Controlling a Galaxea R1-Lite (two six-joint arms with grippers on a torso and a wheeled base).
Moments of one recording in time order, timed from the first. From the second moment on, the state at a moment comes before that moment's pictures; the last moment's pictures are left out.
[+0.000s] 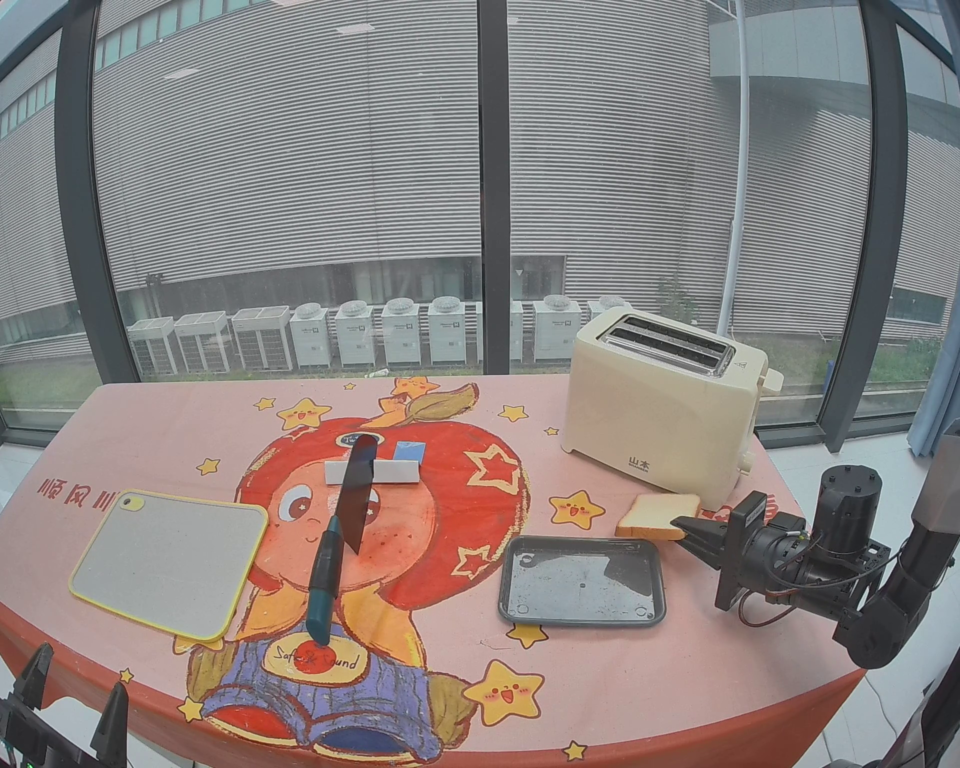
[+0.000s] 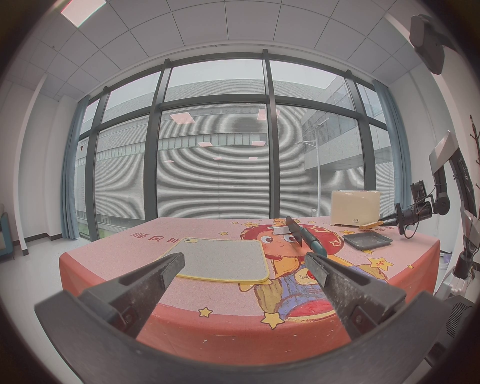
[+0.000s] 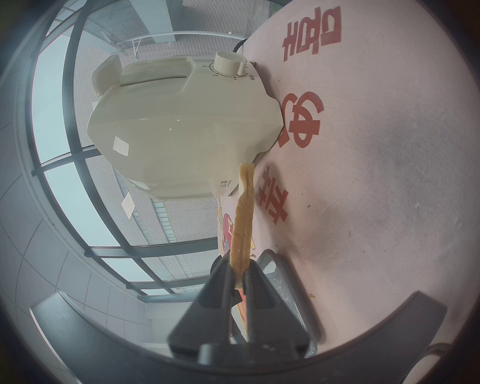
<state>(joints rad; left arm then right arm) -0.01 0.04 -0.02 0.00 0.00 0.00 0.36 1.98 -0.26 -1.38 0.26 1.58</state>
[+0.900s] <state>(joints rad) -0.01 0.04 -0.02 0.00 0.00 0.00 0.41 1.71 -0.22 -1.34 0.20 1.56</state>
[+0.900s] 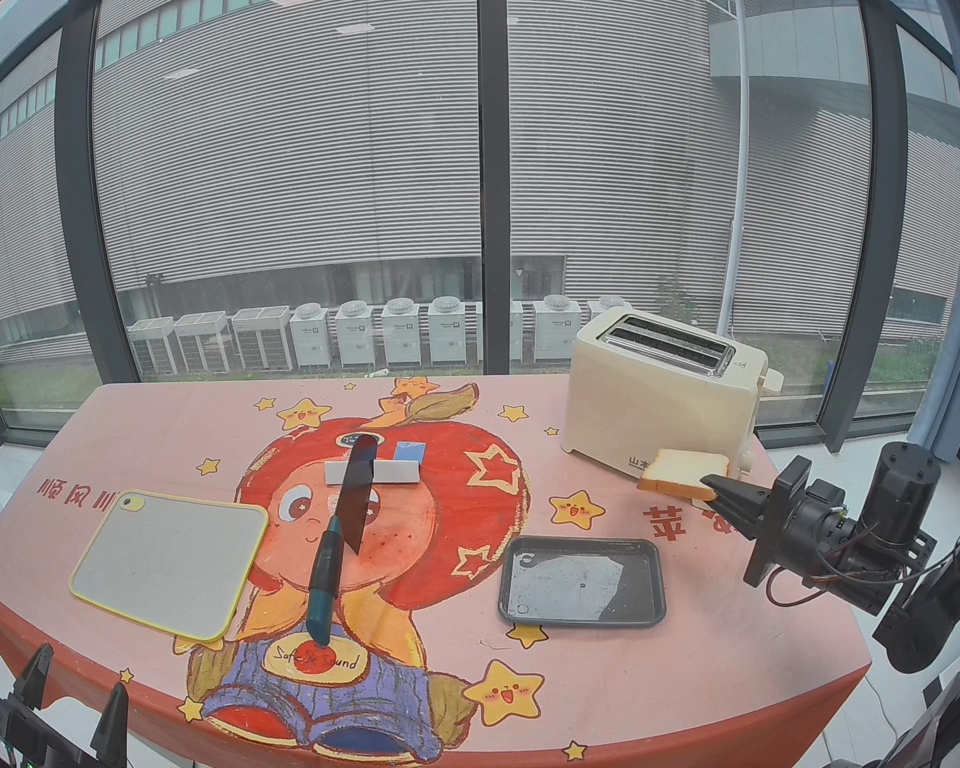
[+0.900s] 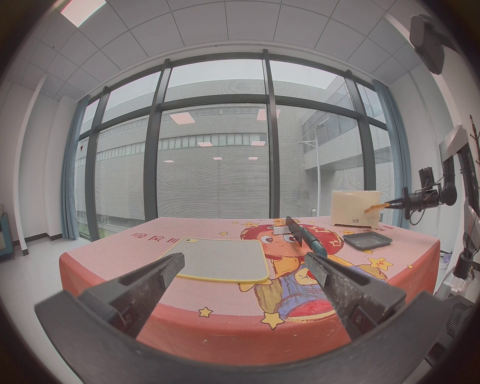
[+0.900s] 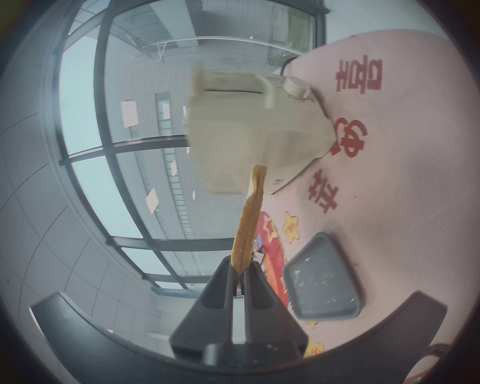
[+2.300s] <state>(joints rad) -0.01 0.04 -0.02 0.00 0.00 0.00 0.55 1.47 -0.17 -1.21 0.02 1.53</state>
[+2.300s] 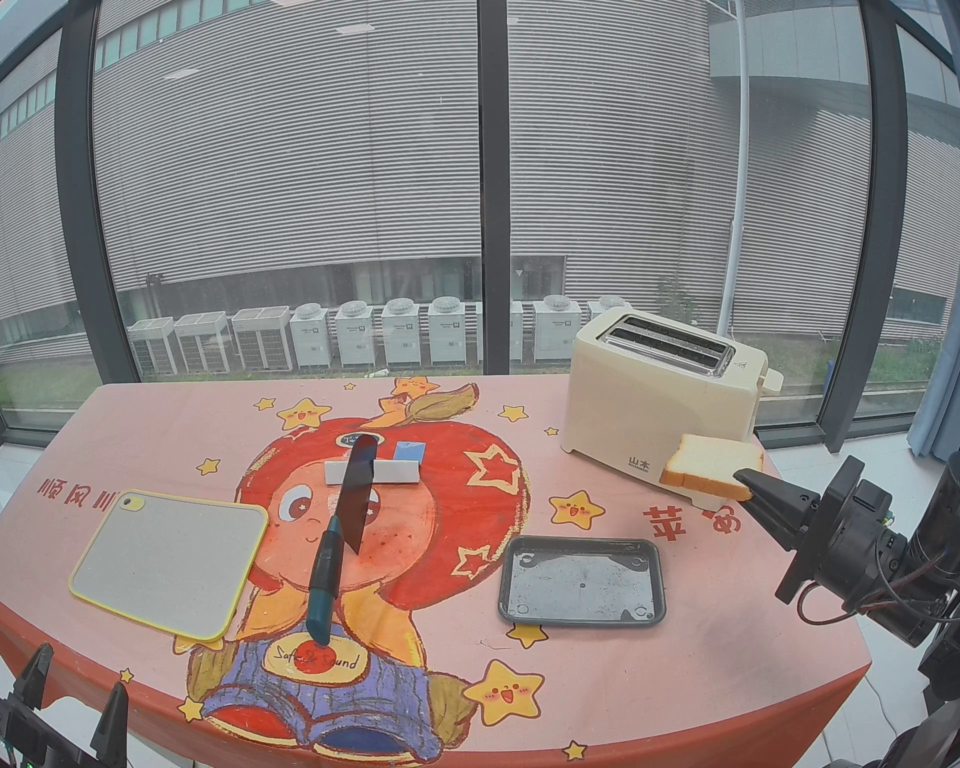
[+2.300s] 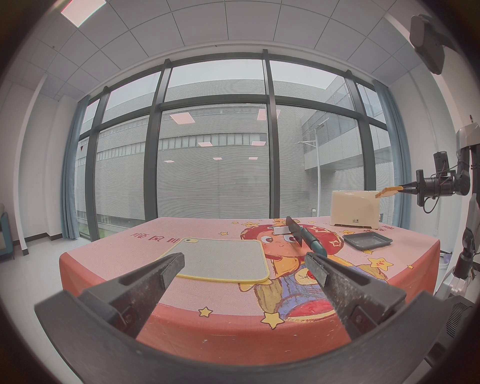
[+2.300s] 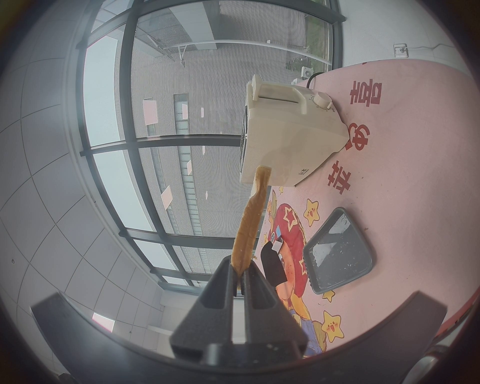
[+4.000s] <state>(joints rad) -0.01 0.04 -0.02 0.00 0.00 0.00 0.55 1.47 -0.15 -1.21 0.03 1.53</state>
